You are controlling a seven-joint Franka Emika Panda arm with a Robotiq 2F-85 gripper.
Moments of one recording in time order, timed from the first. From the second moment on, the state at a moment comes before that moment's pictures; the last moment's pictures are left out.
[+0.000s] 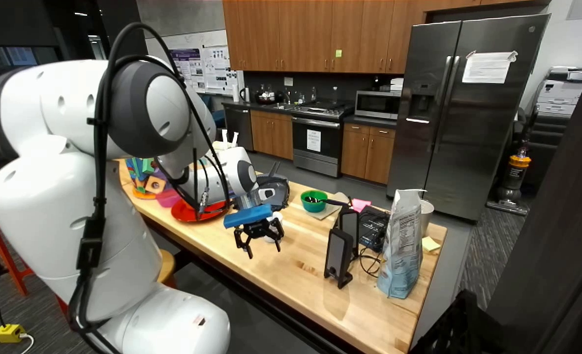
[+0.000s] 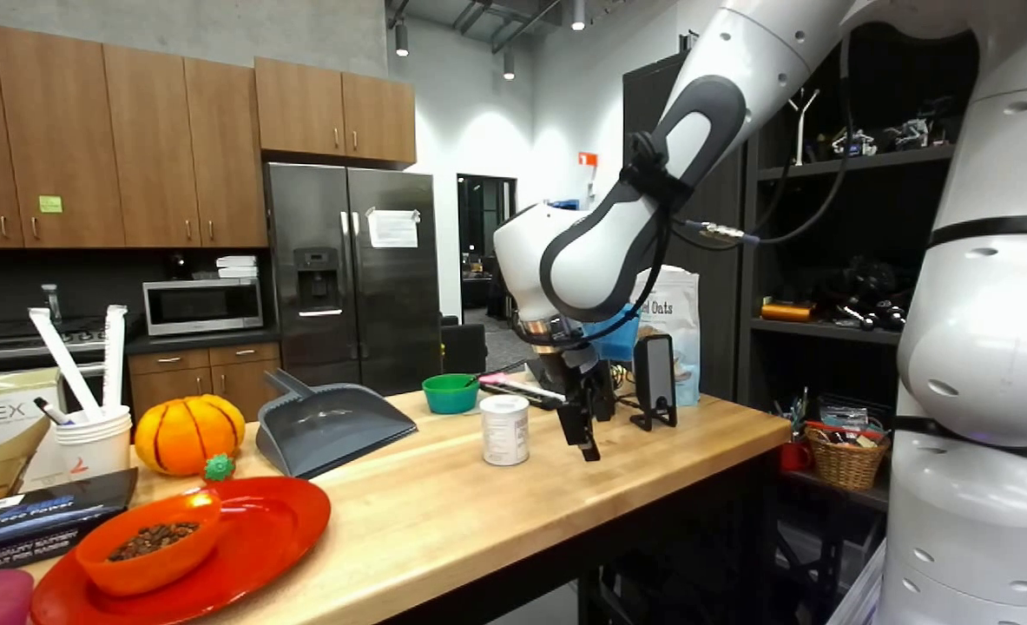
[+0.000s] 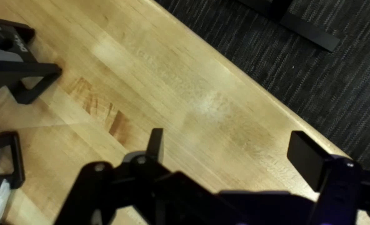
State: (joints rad) arm 0.14 -0.16 0.14 -2.57 -0.34 2.19 0.02
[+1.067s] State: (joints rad) arm 0.18 -0.02 0.16 -2.43 0.03 2.47 -0.29
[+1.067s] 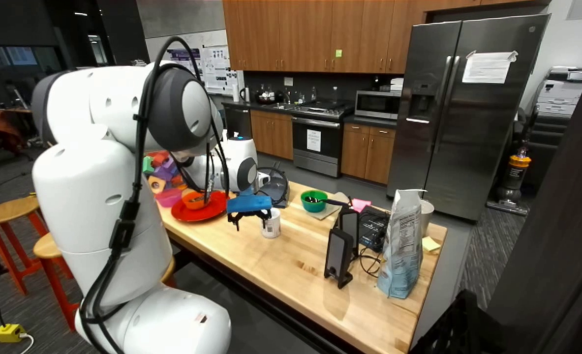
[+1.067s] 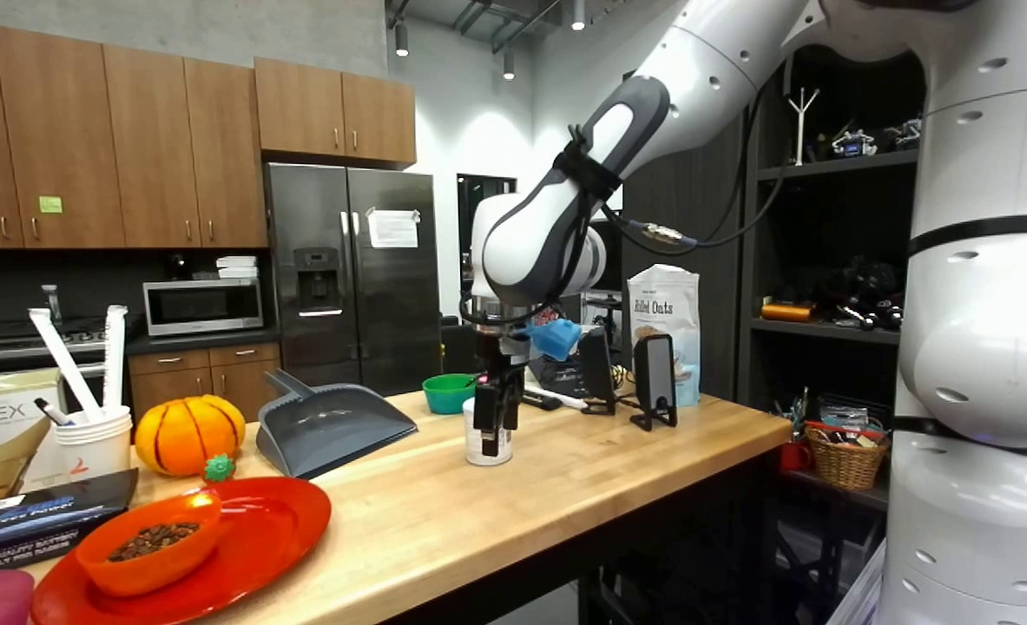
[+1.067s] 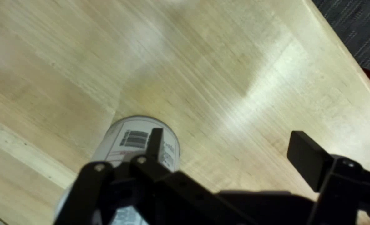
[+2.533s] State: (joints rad) arm 0.15 -0.15 0.14 -2.46 -0.13 2.24 -0.42
